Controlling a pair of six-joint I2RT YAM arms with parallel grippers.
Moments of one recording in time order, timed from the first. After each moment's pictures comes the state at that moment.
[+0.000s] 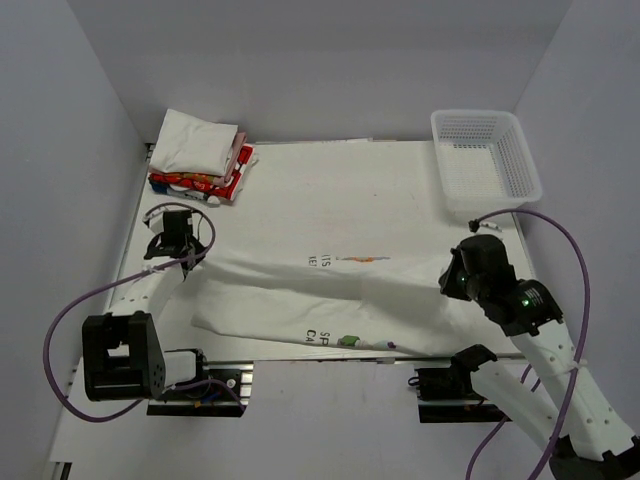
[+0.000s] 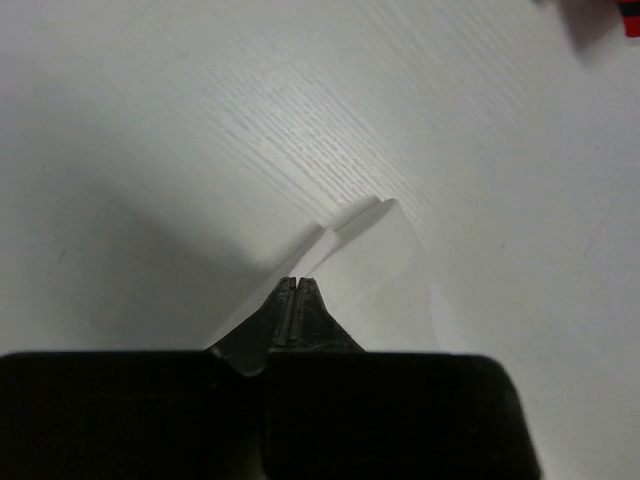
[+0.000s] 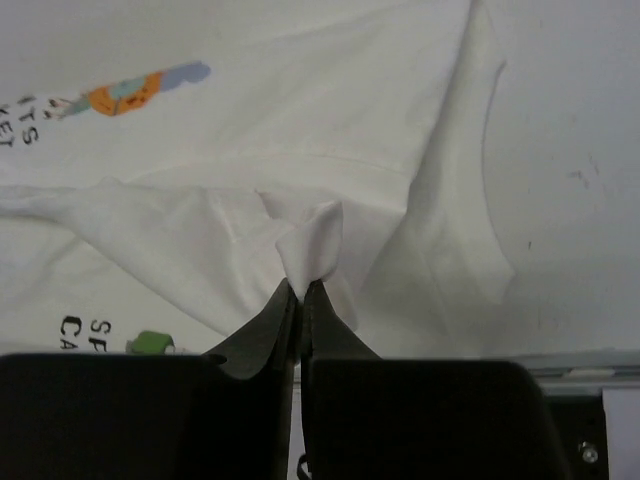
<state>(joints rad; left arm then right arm) 0.04 1.26 0.69 -0.28 -0.28 -0.64 0.45 0.70 0.89 -0.99 0.22 0.51</state>
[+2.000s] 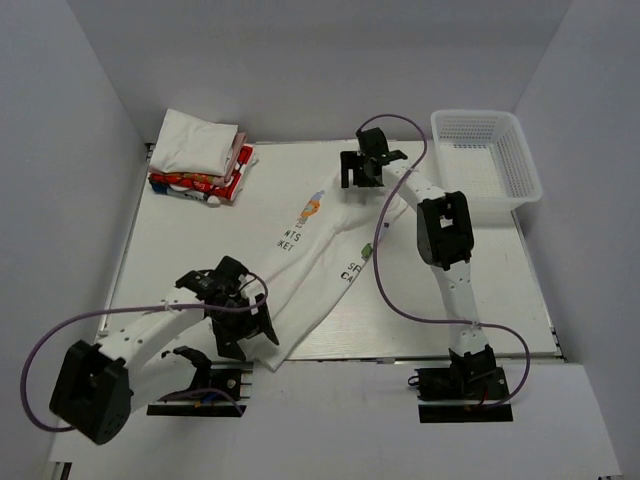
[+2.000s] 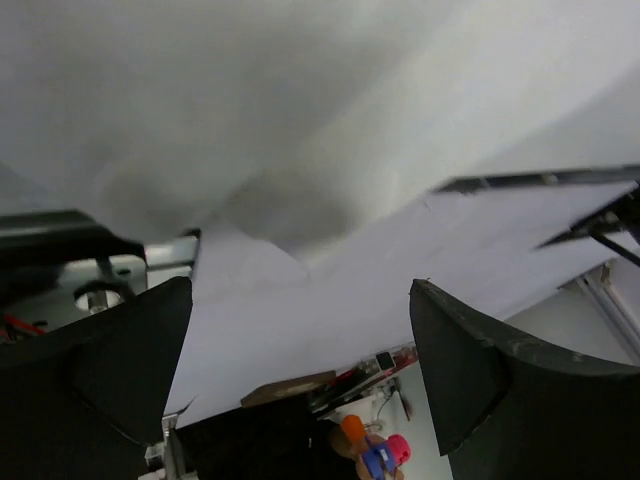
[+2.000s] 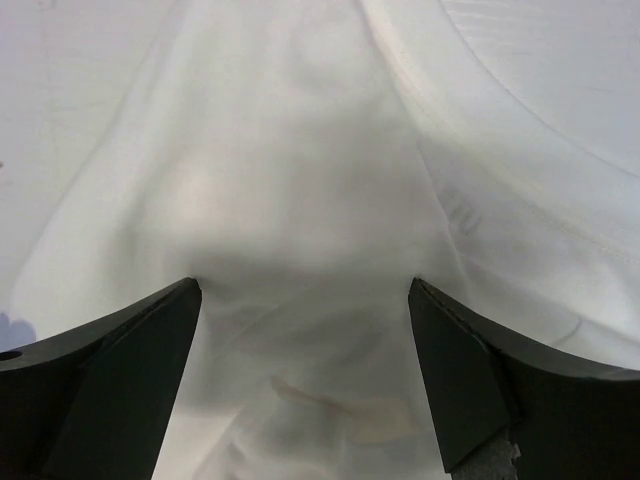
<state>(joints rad) -0.50 1.07 0.54 -0.92 0.37 -0.83 0.39 2.45 2.09 -0.50 0.04 0.24</state>
